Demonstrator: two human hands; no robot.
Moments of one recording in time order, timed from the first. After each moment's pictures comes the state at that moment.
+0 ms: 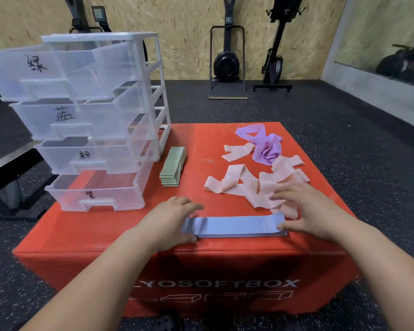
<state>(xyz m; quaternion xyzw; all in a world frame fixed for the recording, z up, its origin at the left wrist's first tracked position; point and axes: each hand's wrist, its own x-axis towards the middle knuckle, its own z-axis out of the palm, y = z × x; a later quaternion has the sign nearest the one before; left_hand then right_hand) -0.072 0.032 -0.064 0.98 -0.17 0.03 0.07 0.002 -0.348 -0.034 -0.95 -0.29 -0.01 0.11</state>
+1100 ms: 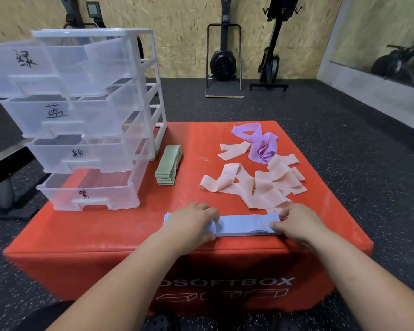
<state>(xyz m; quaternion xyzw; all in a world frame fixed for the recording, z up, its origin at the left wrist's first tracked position) -0.063 -0.027 -0.078 0.98 -0.18 0.02 0.08 -0.015 -0.317 -0.062 -0.97 0.04 0.10 0.22</state>
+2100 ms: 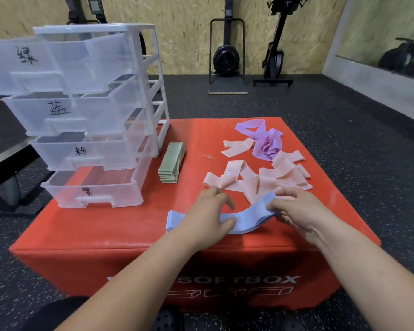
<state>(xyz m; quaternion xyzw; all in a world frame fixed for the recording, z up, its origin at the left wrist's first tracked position) -0.062 -0.055 -0.072 0.95 -0.14 0.08 0.28 -0.020 -0.295 -0.042 -0.73 0.12 0.11 0.66</state>
